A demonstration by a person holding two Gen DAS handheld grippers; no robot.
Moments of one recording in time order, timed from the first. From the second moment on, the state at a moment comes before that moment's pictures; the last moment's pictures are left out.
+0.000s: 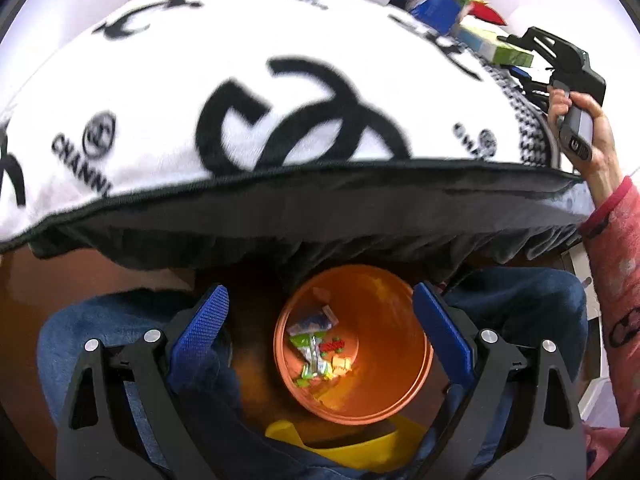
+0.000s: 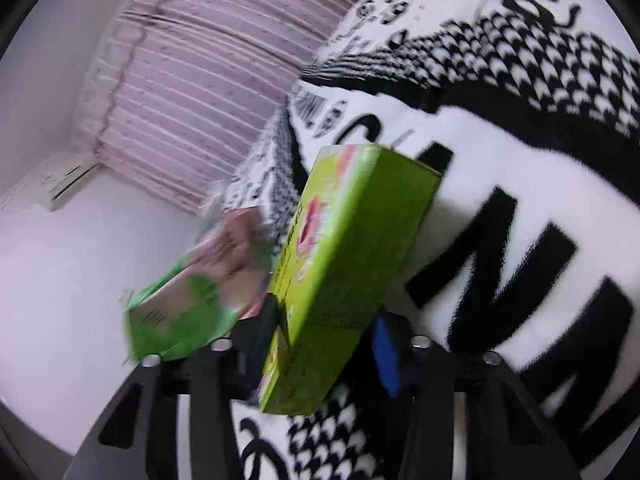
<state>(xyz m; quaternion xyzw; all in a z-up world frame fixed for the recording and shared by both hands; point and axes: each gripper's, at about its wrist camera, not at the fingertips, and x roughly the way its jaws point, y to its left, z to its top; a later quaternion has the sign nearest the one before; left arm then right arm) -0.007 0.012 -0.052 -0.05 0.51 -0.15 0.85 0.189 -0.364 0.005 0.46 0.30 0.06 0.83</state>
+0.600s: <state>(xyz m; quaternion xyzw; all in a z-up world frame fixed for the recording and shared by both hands) 0.088 -0.091 0.037 0.04 0.38 -0.18 0.91 0.086 -0.356 0.100 0.31 0.26 0.12 0.91</state>
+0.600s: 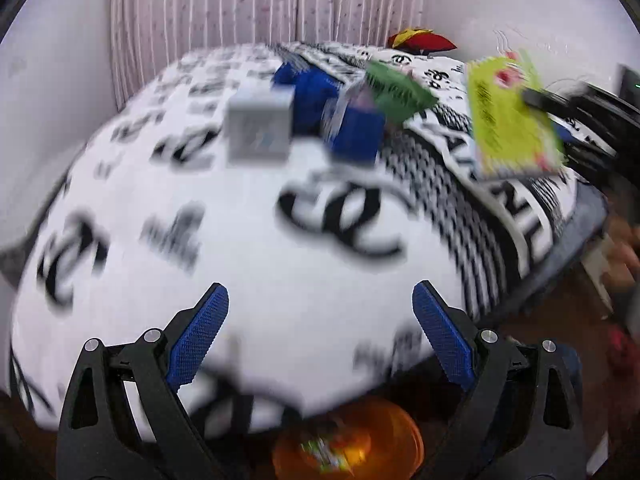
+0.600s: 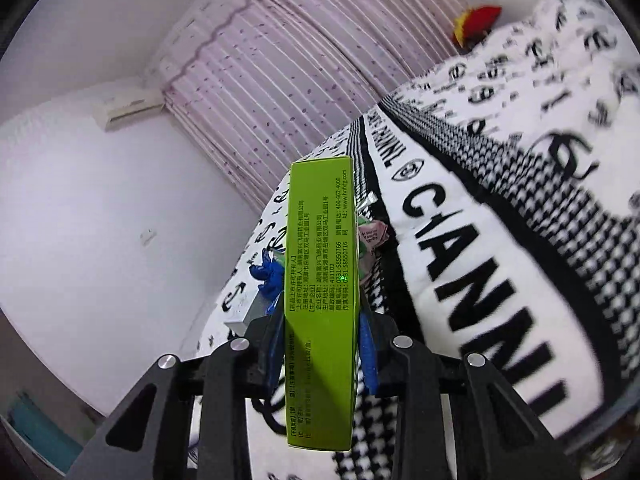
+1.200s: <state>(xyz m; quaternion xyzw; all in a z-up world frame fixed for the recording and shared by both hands) 0.230 -0.197 0.029 0.11 0.40 -0.10 0.91 0.014 -0.338 0.094 0.22 0.29 0.14 0.92</state>
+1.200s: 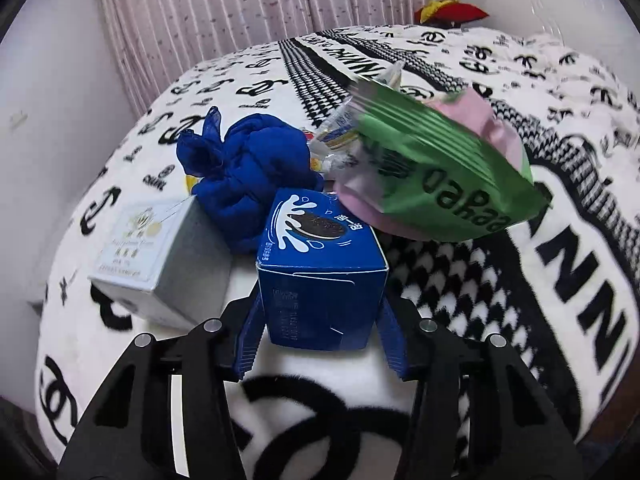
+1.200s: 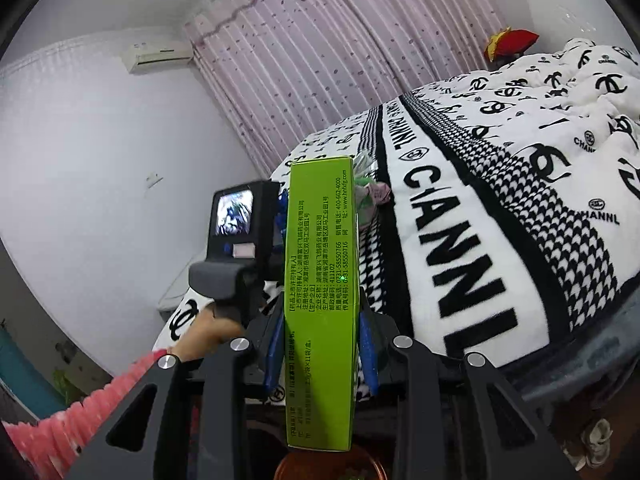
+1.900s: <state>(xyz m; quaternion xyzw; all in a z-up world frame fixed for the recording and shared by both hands) 0.056 -0.090 0.095 0.10 0.31 -0.17 0.93 -0.004 -0.259 0.085 0.11 0.35 0.14 0.92</state>
